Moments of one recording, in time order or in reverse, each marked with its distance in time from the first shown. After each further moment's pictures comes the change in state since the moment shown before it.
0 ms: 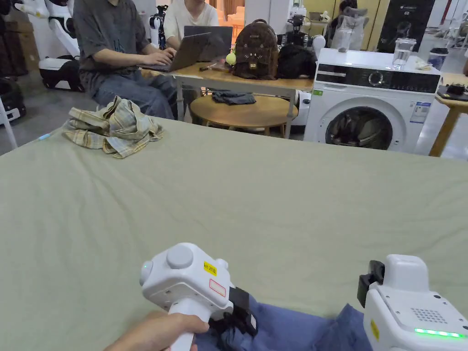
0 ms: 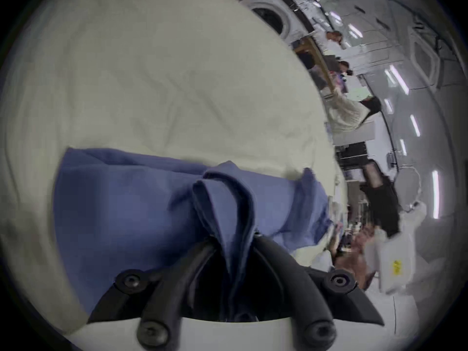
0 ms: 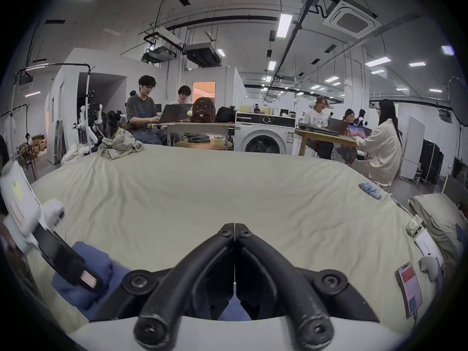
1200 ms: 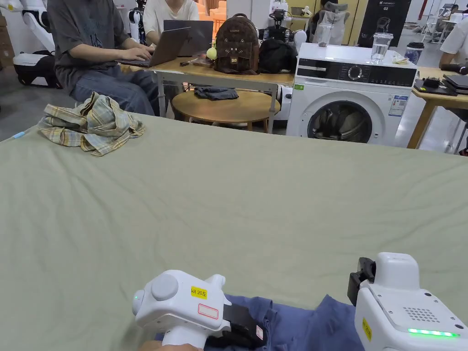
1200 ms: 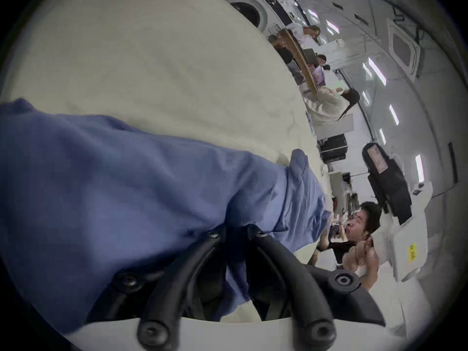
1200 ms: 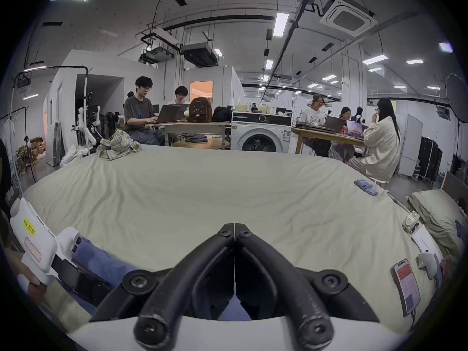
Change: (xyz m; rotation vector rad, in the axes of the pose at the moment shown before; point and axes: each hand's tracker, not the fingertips) left arm -0.011 -0.028 -0.033 0.027 -0.229 -0.079; right arm 0.018 -0.006 0.010 0.001 0.000 -0.022
